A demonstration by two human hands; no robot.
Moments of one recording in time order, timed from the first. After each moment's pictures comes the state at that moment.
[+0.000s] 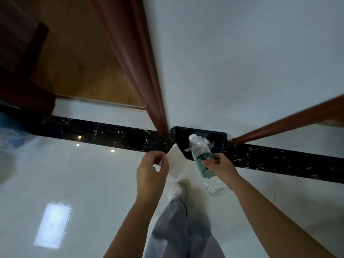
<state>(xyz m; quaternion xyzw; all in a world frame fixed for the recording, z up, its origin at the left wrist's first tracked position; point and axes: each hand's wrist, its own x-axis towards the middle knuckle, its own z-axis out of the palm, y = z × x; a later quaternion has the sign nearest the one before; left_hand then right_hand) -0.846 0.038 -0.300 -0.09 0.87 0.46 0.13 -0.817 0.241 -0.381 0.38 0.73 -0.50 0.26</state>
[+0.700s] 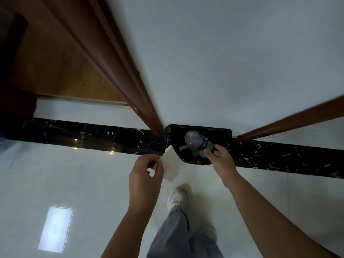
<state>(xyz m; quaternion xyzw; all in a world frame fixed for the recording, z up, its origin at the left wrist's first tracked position) -0.859 0.053 -0.392 -0.08 0.88 0.44 0.12 -0.845 0.249 -0.474 0.43 0.66 -0.59 0.16</state>
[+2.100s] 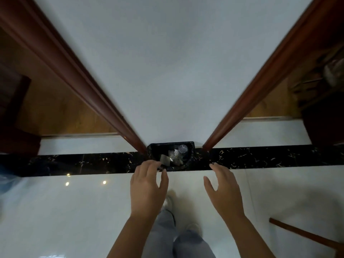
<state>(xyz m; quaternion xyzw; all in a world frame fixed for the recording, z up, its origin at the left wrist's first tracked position) -0.788 0.105 -0.211 0.19 0.93 0.30 0.01 -0.694 0.278 -0.245 0.27 0.91 -0.31 -0.04</state>
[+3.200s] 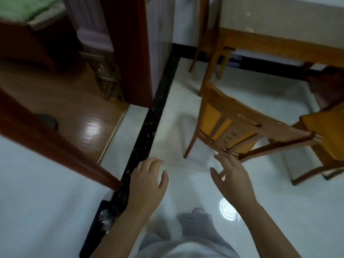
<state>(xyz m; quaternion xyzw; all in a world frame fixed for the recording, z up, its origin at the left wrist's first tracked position) -0.671 0.278 -0.047 0.77 0.56 0.25 0.15 -0.450 0.242 -0.038 0.73 0.65 -0.07 -0.21</state>
